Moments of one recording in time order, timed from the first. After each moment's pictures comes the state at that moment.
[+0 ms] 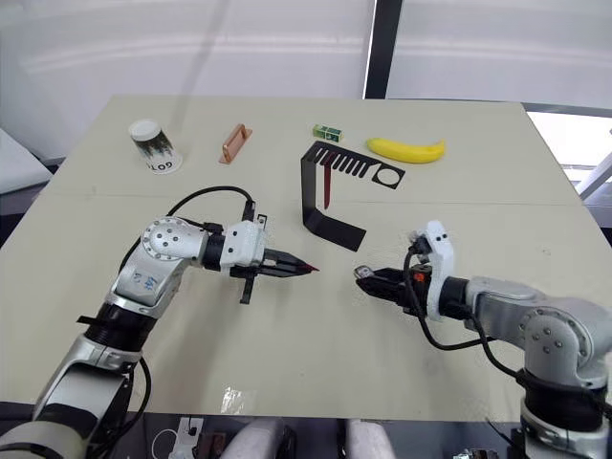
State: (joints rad) left arm -0.68 0.51 -0.25 0.10 -0.18 -0.01 -1.20; right arm -0.40 -0.56 -0.31 -0.45 1.03 1.48 0.41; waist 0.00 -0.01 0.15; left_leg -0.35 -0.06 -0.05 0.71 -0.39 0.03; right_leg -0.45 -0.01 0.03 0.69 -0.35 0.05
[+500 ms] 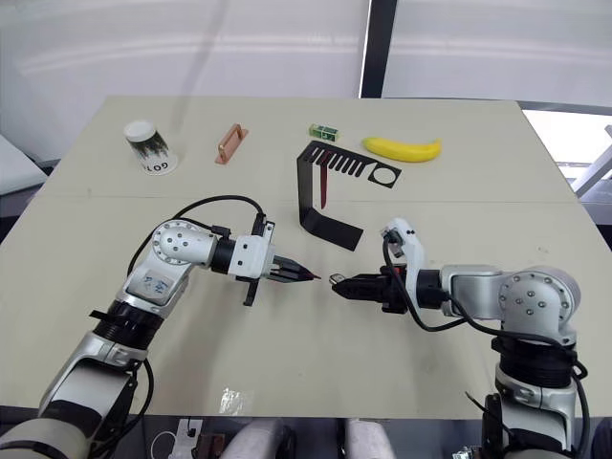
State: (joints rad) left arm -0.69 0.50 -0.29 0.17 -0.10 -0.15 -1.21; right arm -0.54 -0.51 -0.26 -0.26 1.21 1.61 0.29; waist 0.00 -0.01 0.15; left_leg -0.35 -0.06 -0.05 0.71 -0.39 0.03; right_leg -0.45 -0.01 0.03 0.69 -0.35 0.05
